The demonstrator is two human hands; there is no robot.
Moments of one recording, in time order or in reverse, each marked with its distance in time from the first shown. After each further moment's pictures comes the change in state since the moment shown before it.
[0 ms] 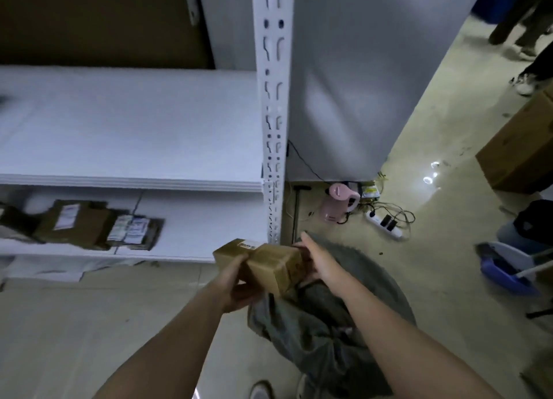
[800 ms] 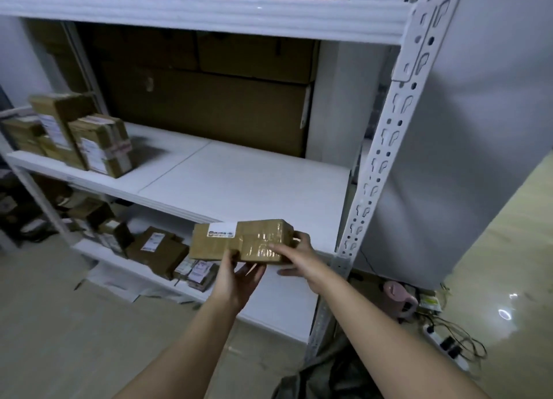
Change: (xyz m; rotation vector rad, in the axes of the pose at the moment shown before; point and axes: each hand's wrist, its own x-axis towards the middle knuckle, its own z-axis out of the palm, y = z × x) left_hand -0.145 0.074 -0.067 -0.789 -0.256 0.671; right_hand -0.058 -0.150 0.169 -0.178 -0.237 -0.462
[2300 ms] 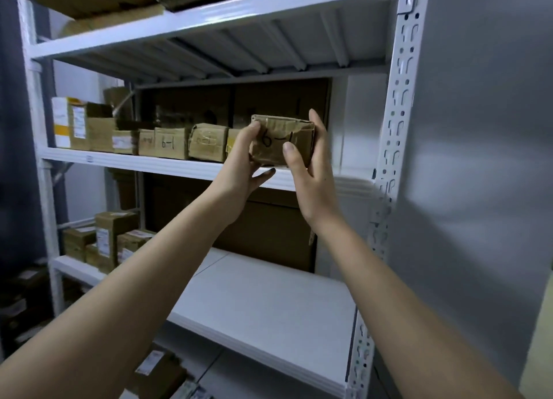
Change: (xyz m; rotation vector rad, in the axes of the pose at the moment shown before) left_hand -0.232 0.174 0.267 0.726 -0.665 0.952; right_hand -0.141 -0.315 0.034 -0.156 0.248 -1.355
